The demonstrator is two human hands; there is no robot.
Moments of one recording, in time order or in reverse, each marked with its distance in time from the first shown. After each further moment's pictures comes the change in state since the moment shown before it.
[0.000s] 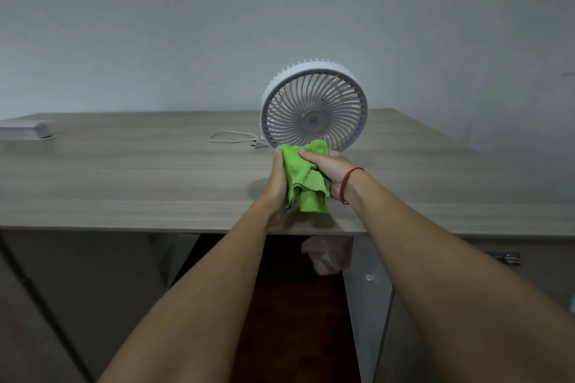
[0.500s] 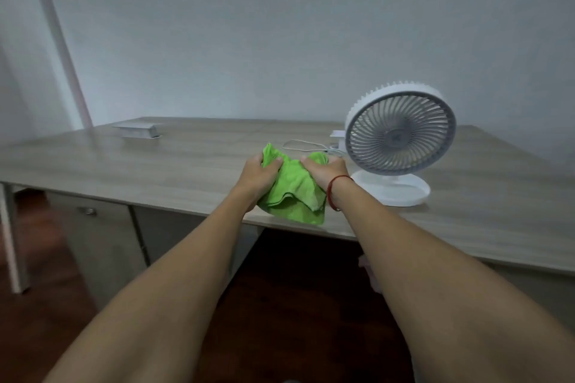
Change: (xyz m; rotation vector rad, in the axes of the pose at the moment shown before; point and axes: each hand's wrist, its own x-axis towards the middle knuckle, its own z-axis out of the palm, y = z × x) left_hand -0.103 0.119 -0.125 0.704 0.471 0.312; right_hand -0.022 0.008 0.149 -0.290 0.081 -0.122
